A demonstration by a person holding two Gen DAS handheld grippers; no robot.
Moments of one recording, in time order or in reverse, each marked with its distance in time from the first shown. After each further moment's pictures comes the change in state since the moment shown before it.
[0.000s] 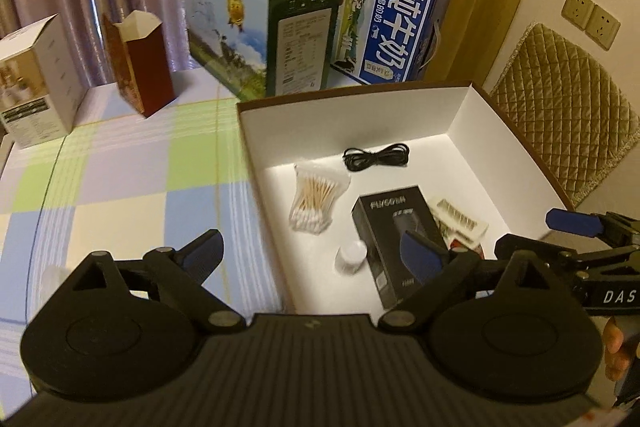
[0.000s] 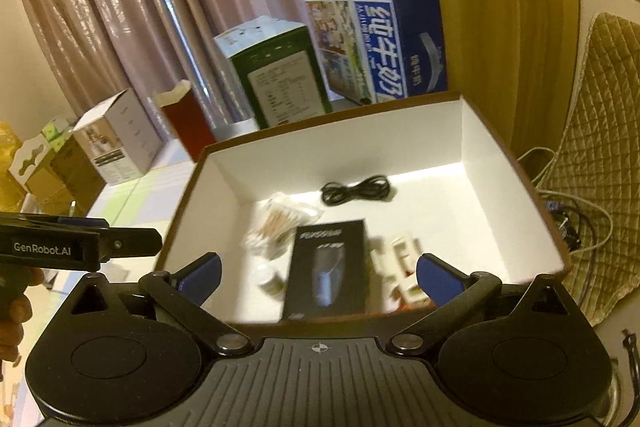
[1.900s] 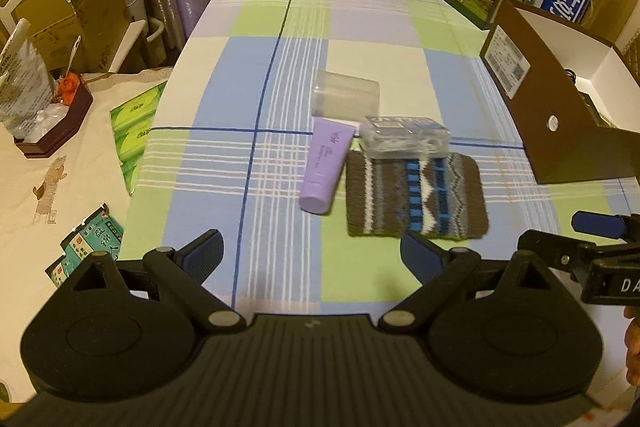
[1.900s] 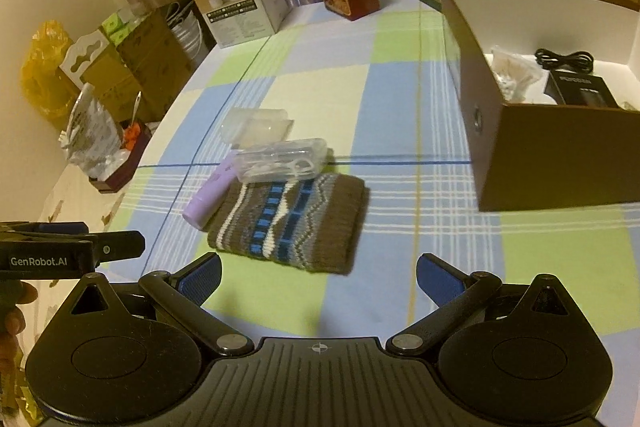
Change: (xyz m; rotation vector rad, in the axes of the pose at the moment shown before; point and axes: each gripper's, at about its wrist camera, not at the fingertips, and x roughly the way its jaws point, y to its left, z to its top) left arm -0.098 0.229 -0.171 -0.205 0.127 0.231; right arm 0.066 0.235 -0.131 -0.084 0.243 0.102
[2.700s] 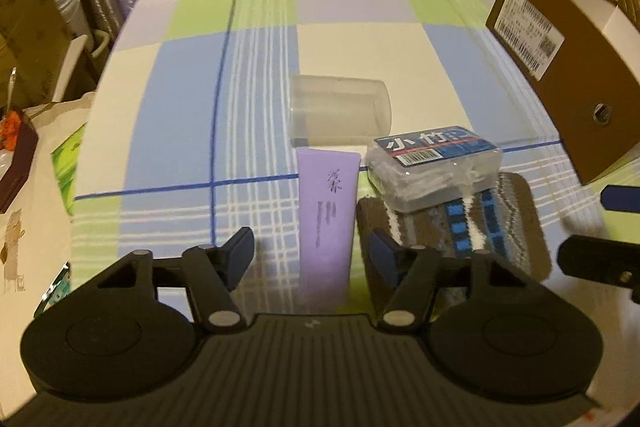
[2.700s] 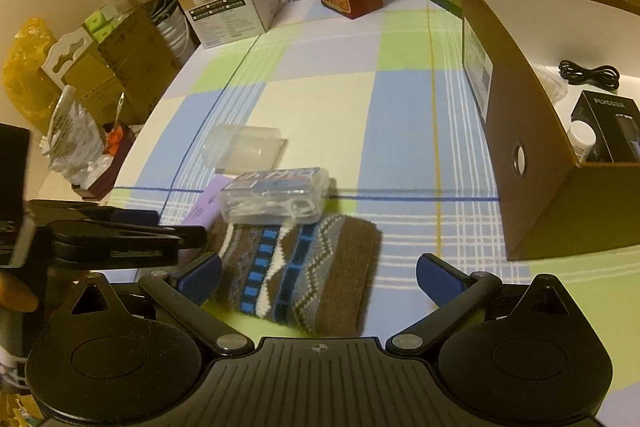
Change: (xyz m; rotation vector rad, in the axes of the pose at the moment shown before) left arm 0.116 0.003 0.052 0.160 0.064 -0.087; right arm 0.049 0.005 0.038 0.007 0.017 -0.034
